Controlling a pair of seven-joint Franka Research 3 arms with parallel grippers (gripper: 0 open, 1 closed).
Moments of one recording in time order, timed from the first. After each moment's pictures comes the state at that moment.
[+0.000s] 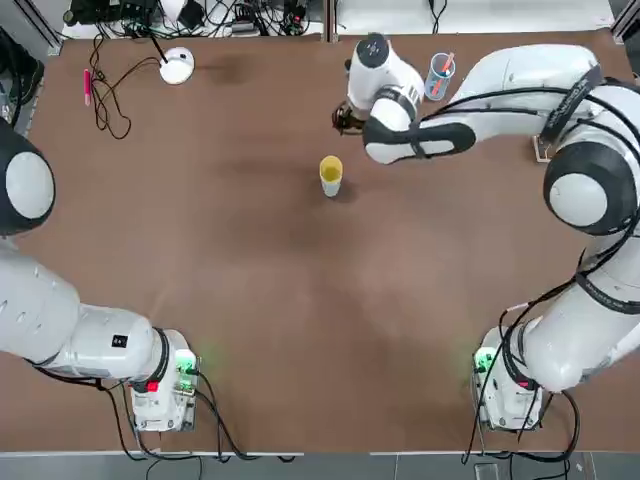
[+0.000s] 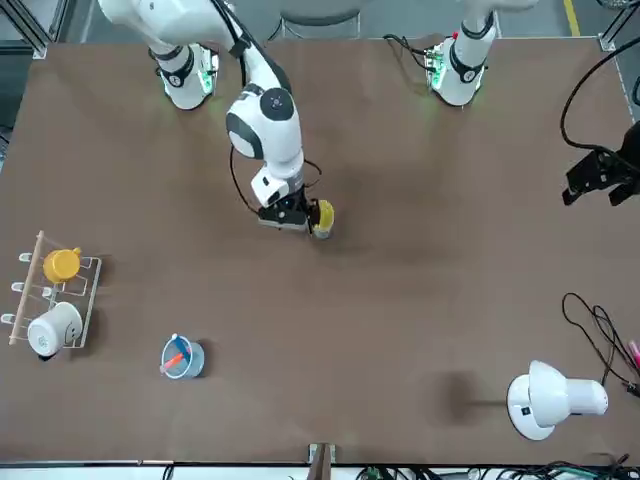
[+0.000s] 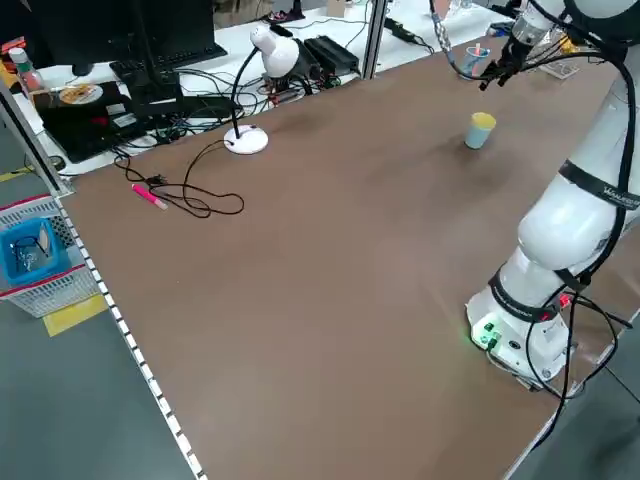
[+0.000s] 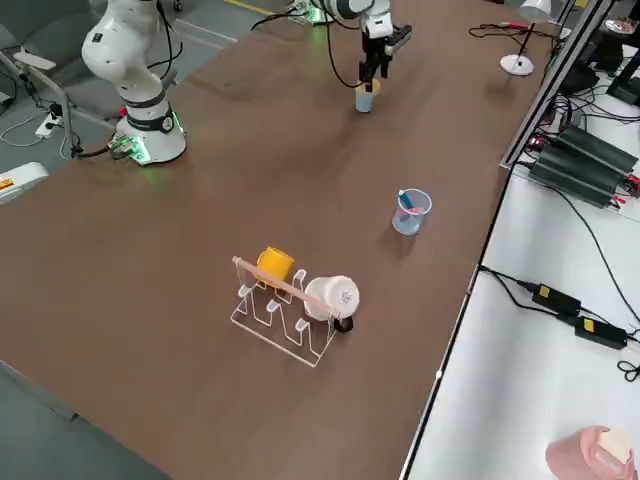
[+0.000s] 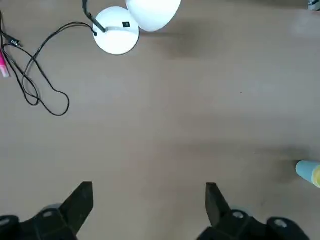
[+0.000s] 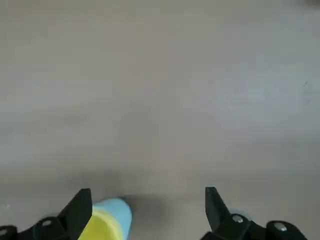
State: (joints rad) left arm -0.09 0.10 0.09 -1.39 -0.06 1.57 -0.01; right arm 0.32 0.42 0.43 -1.83 -0.45 2.36 1.13
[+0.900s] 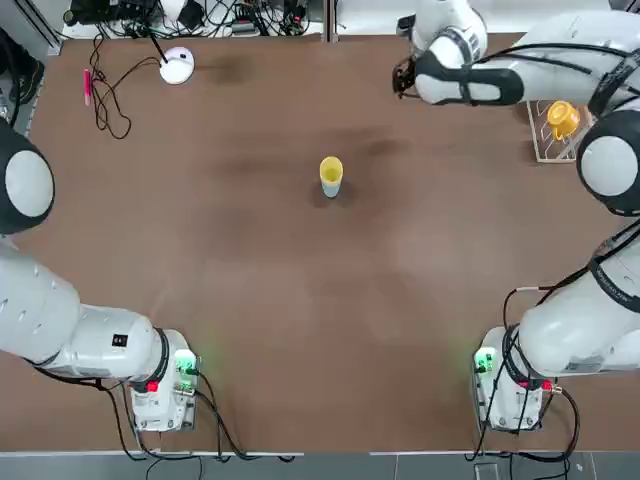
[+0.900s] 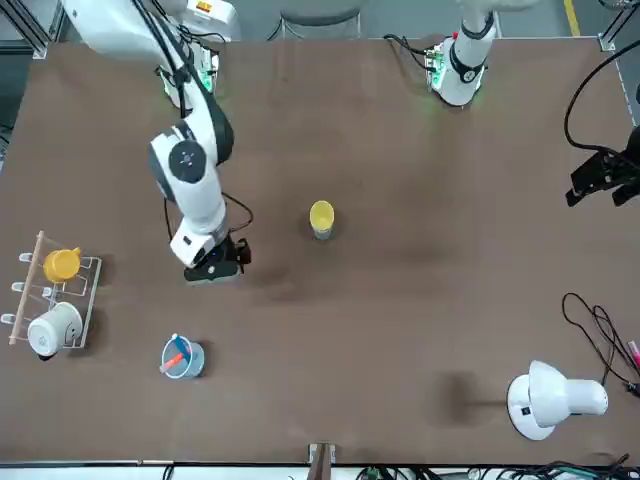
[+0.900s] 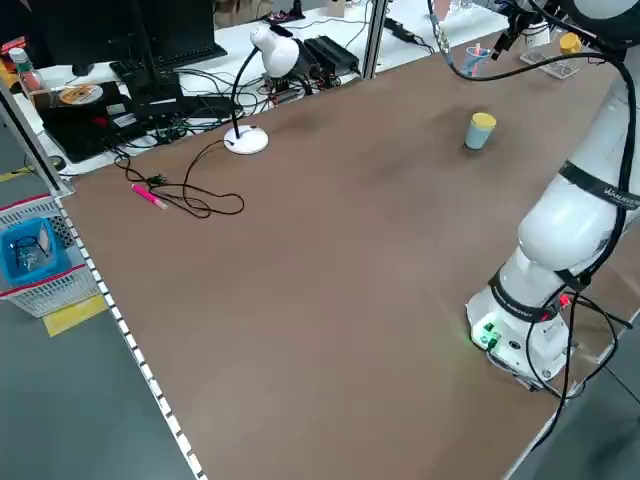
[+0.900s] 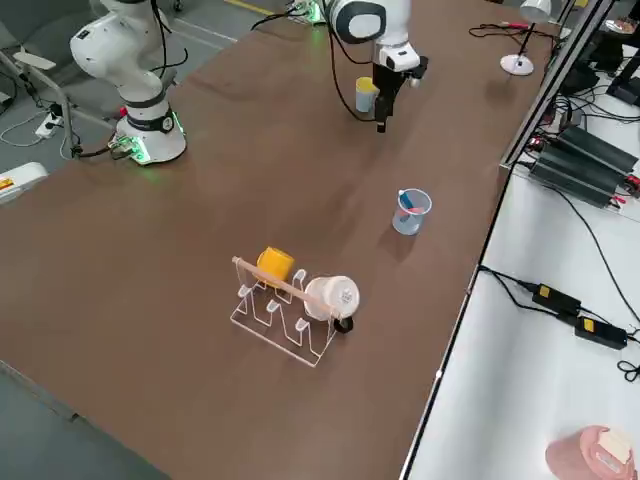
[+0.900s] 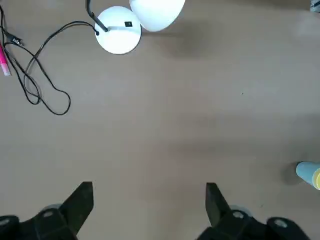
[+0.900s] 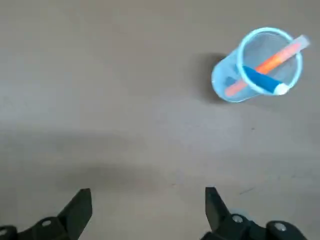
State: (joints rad) left arm -0.09 0.10 0.09 -1.39 -0.06 1.57 -0.01; right arm -0.02 0.38 0.45 -1.83 -0.40 2.26 0.48
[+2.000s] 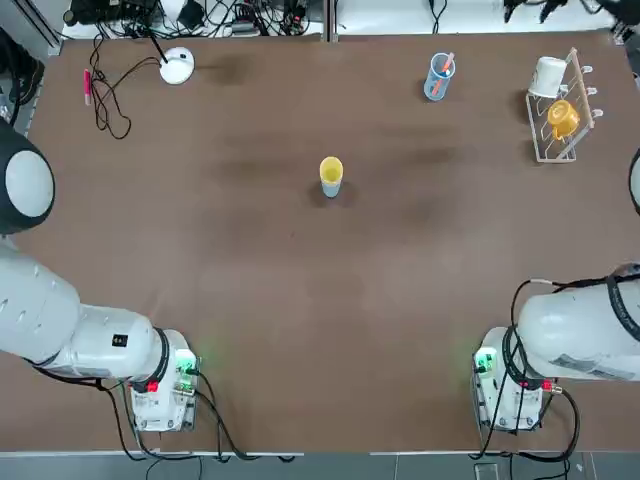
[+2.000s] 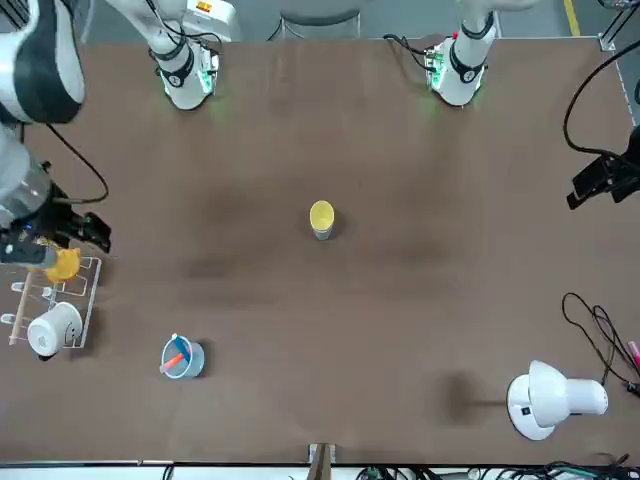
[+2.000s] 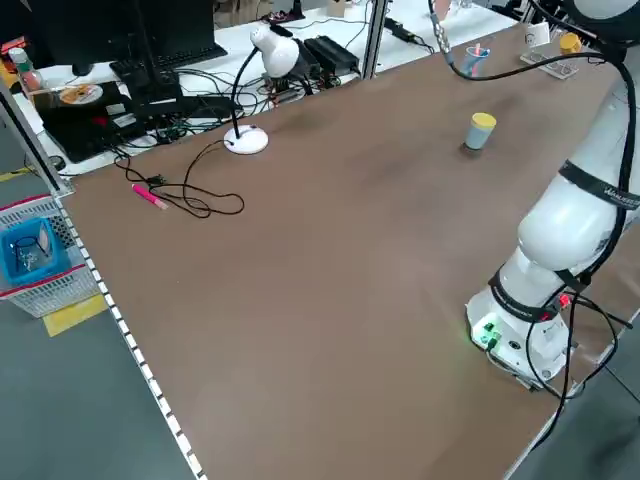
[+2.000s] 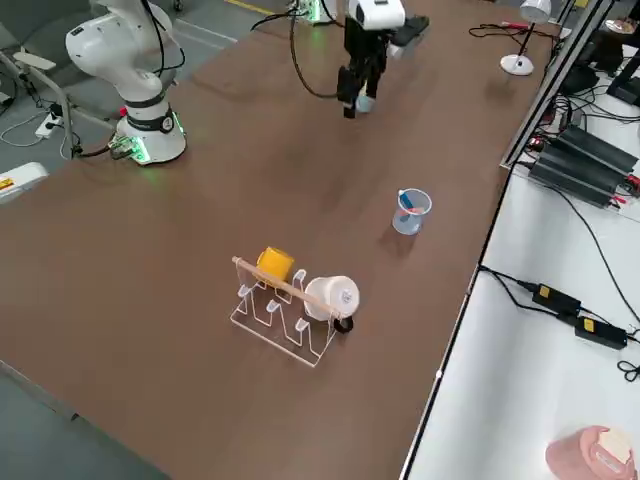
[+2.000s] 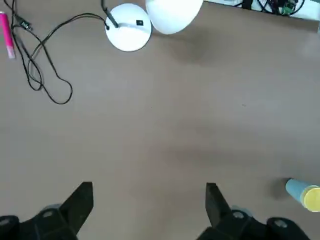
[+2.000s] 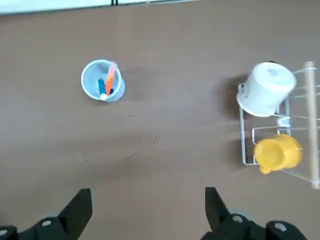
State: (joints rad) left arm -0.08 0.10 0.09 -1.39 -0.07 1.57 -0.13; right arm -0.20 0.10 0.21 -1.61 -0.05 1.82 0.15
